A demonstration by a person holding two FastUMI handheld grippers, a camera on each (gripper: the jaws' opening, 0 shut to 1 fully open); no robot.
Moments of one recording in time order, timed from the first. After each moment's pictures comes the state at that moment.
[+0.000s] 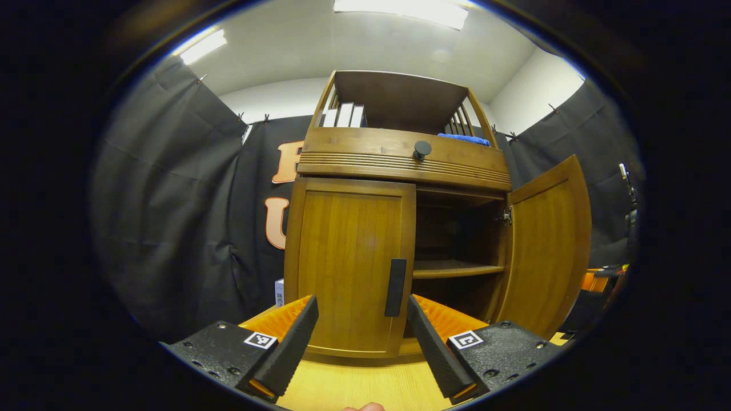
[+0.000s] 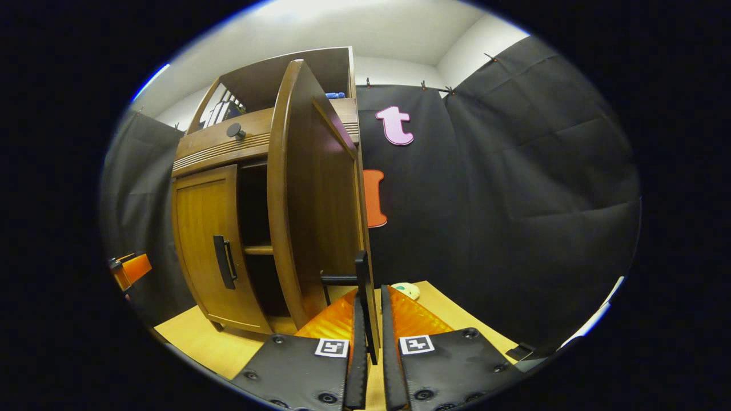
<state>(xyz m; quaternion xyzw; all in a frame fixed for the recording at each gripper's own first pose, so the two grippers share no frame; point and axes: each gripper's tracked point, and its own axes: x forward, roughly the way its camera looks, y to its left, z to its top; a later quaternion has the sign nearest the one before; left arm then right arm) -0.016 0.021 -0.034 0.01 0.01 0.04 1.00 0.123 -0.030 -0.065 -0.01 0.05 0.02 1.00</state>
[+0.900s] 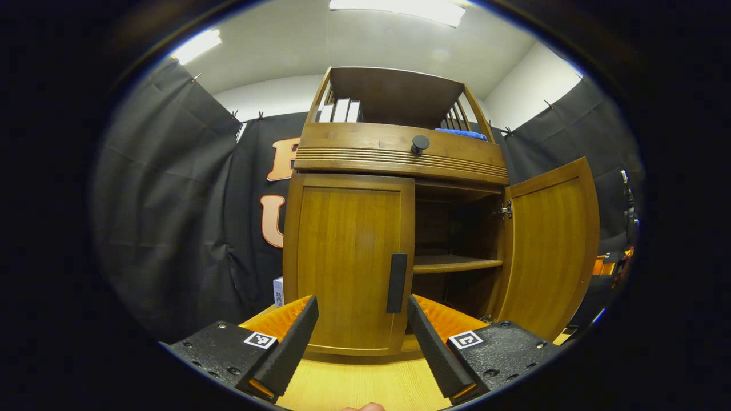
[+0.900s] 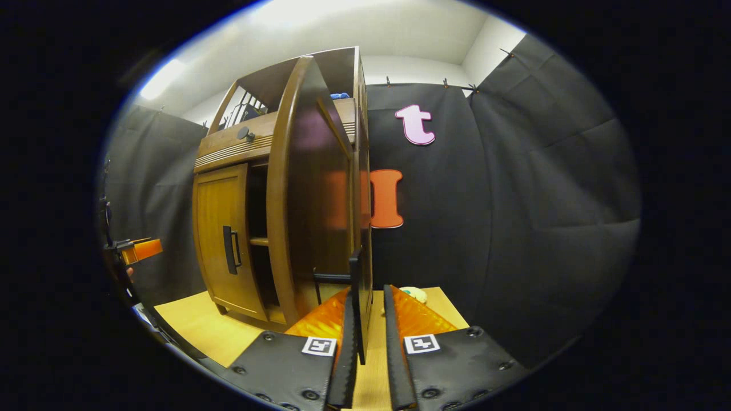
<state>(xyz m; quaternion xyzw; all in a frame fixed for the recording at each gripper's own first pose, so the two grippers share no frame) -0.018 0.026 -0.039 0.02 0.02 0.03 1.00 0.134 -0.086 -0.062 -0.02 0.06 0.10 0.99</state>
